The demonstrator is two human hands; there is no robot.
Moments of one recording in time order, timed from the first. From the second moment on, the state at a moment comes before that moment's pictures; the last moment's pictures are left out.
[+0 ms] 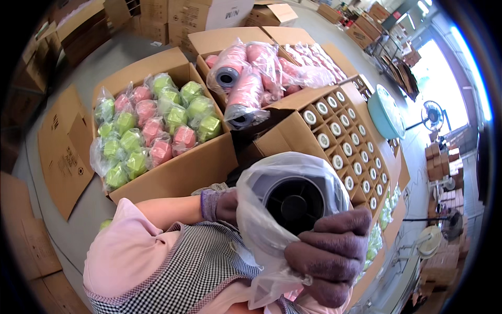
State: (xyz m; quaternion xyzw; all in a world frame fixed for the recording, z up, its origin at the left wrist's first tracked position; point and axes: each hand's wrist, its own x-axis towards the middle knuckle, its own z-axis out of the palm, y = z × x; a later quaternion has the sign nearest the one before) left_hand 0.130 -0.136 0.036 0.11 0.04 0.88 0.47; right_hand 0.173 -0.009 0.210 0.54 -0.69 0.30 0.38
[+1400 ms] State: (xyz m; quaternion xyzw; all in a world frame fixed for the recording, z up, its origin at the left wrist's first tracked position) left_hand -0.389 -0.403 -0.153 -0.16 -0.91 -0.01 0.39; right_hand 0.363 0.034 -0.092 -0.58 -0.66 0.28 0.39
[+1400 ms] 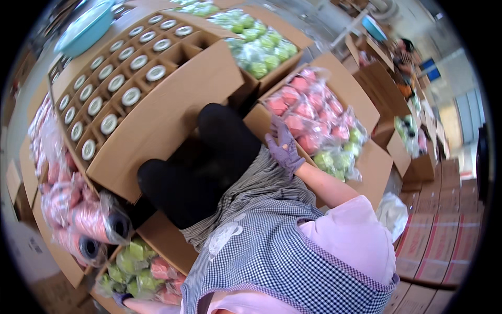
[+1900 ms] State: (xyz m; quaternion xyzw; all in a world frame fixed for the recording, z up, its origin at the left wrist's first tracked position) left_hand 0.097 0.002 0.000 -0.69 -0.60 -0.37 0.17; right_hand 0.488 0.054 -0.191 -0.74 -0.66 0.13 0.00
